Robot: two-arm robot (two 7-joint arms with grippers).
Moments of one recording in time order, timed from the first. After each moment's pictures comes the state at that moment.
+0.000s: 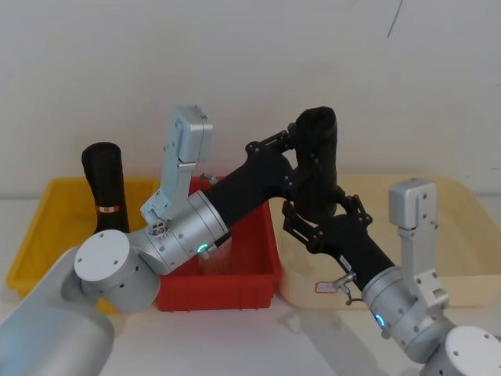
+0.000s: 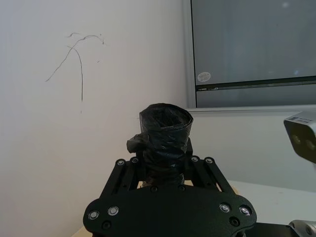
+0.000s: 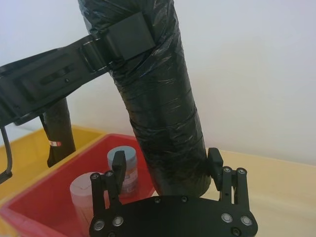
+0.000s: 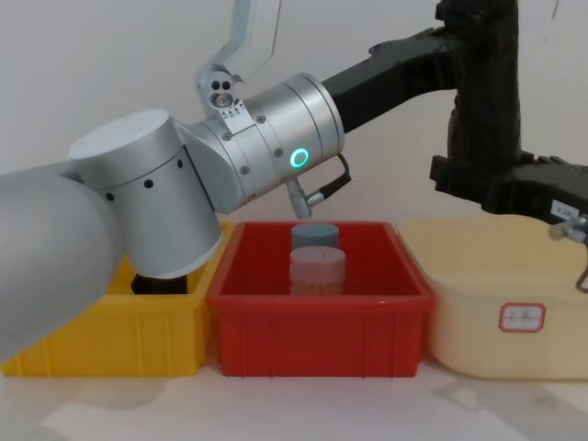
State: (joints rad) left arm -0.68 0.02 0.53 -1.07 -0.54 -0.30 -0.74; right arm 0.18 0.21 -0.25 -1.58 0.26 -0.03 0.19
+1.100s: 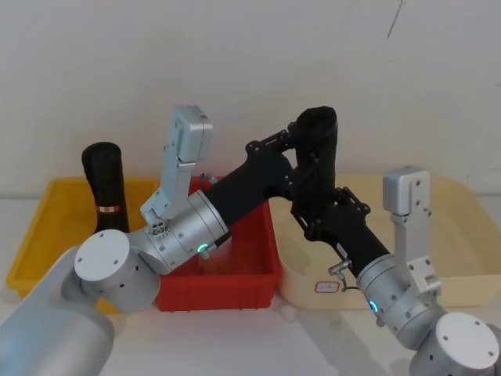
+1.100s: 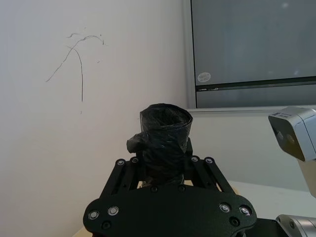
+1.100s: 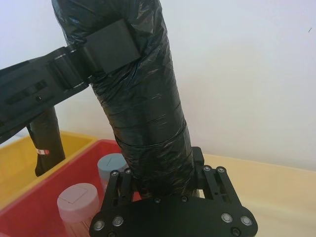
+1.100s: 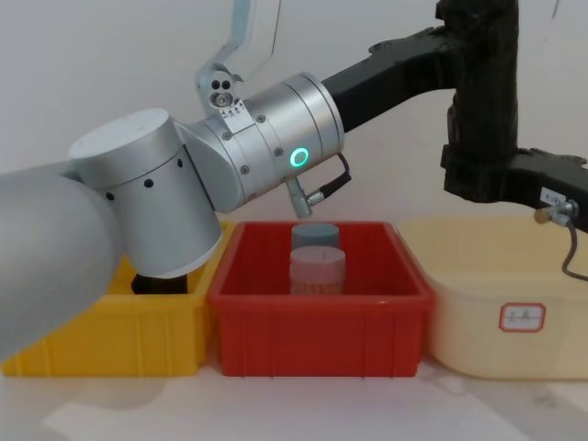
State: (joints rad) left arm -0.68 0.02 0.53 -1.08 -0.54 -0.30 -0.74; right arm 0.22 0.17 -0.23 -1.55 0.22 -0.01 0.18
